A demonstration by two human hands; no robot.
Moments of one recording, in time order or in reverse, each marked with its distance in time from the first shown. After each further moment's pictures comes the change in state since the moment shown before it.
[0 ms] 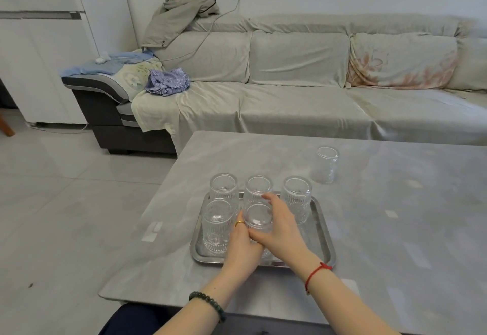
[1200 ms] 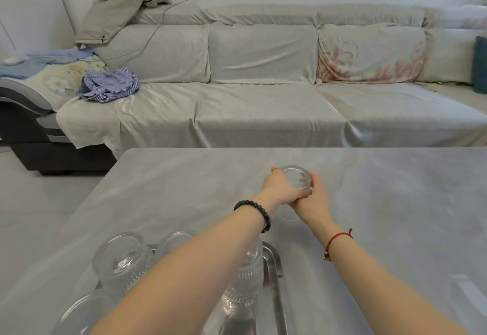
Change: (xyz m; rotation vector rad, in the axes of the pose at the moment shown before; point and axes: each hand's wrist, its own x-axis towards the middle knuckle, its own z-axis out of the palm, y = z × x) left_hand 0.228 0.120 0.179 0.247 -0.333 -0.056; right_hand 0.176 0.159 -0.131 0.220 0.404 0.297
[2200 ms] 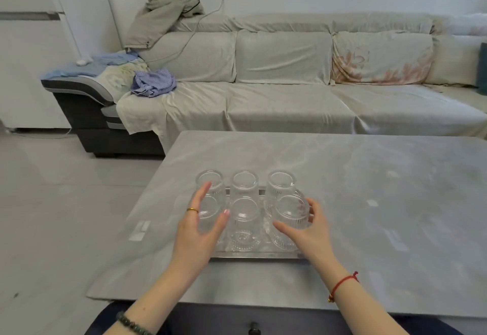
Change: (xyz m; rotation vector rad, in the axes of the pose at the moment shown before) left_hand -0.309 -0.158 -0.118 -0.237 0.510 0.376; right_hand -0.247 -0.030 0.004 0.050 -0.050 -0.087
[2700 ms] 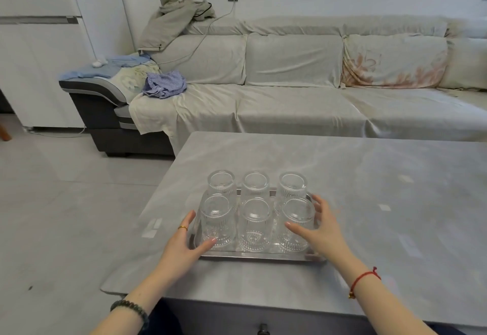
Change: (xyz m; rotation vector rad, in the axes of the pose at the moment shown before) left_hand -0.002 -0.086 -0.039 0.201 -0.192 -0.304; right_hand 0.009 0.000 -0.005 -0.043 -0.206 0.017
